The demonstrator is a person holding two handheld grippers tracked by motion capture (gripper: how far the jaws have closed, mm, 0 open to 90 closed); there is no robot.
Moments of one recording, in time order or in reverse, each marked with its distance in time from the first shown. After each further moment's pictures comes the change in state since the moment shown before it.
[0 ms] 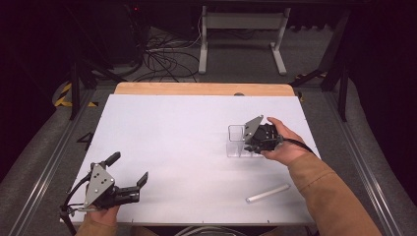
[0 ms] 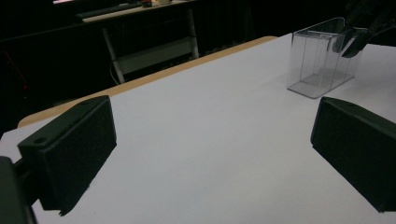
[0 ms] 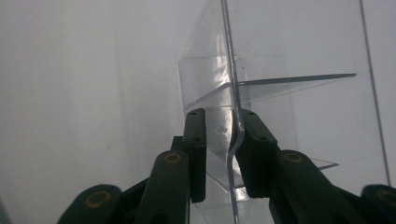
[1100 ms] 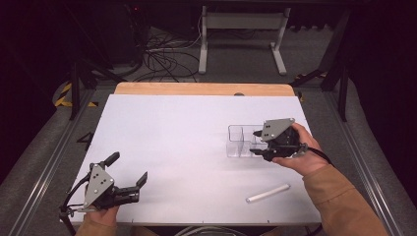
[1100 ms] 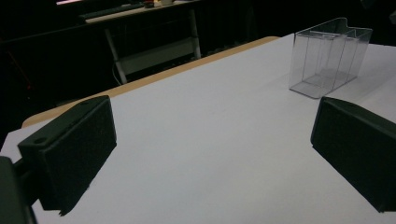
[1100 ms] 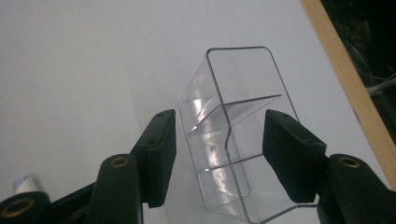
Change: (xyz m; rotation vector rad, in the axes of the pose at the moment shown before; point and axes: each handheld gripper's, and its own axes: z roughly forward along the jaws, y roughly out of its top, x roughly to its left) left arm 0.000 0.000 -0.001 -0.002 0.011 0.004; right arm 0.029 -0.013 -0.059 -0.234 -0.136 0.108
